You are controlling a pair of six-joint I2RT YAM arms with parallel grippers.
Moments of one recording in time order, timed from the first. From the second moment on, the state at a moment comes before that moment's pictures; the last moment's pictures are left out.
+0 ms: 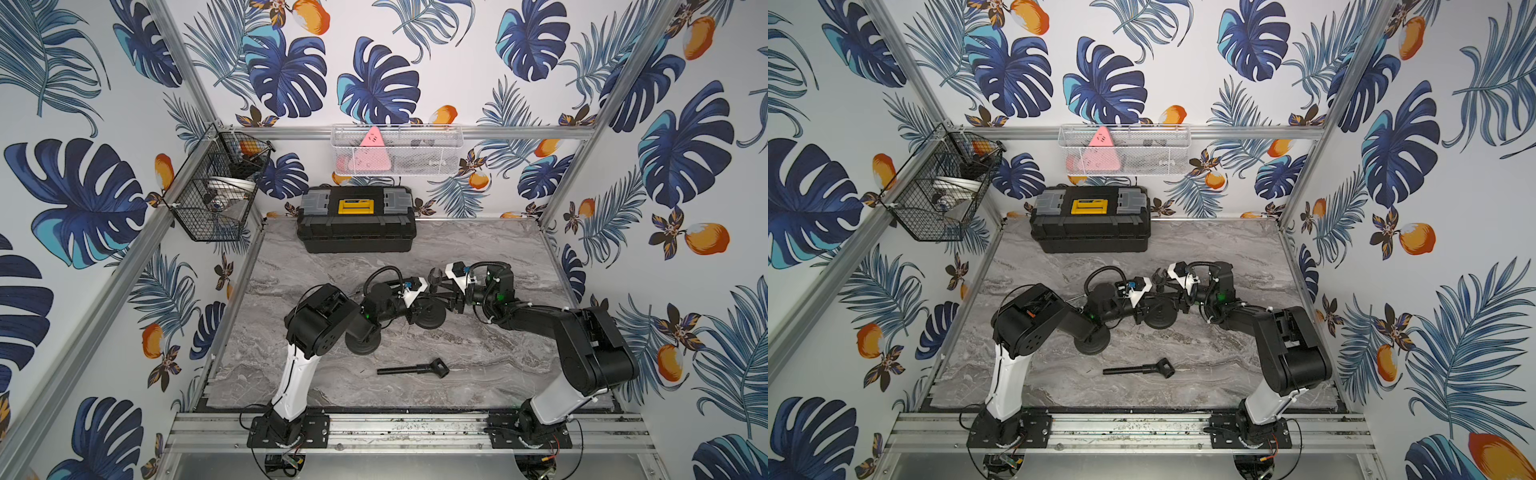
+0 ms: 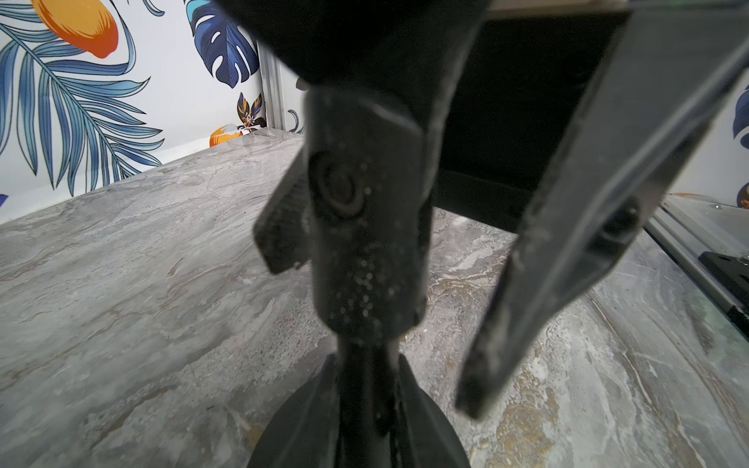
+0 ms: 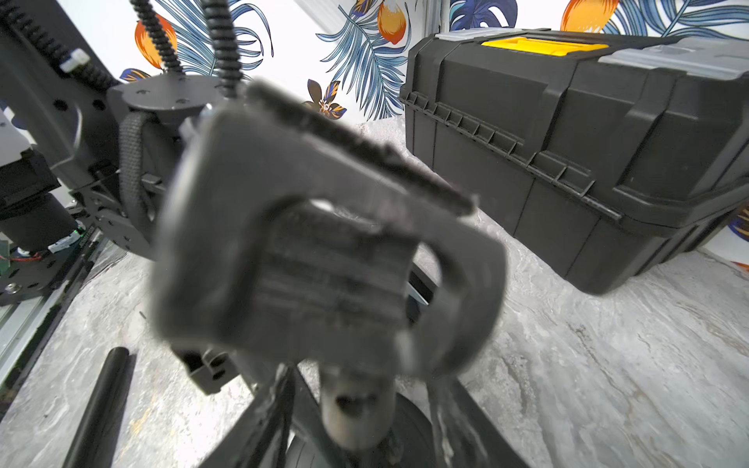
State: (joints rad) left arm -0.60 2.12 0.85 1.16 0.55 0.00; right arm 0.25 1.63 0.67 0.58 -0.95 -0.28
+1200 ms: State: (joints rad) left arm -0.69 2.07 0.64 1.36 0.45 0.00; right arm 0.33 1.45 0.51 0.61 -0.86 -0.24
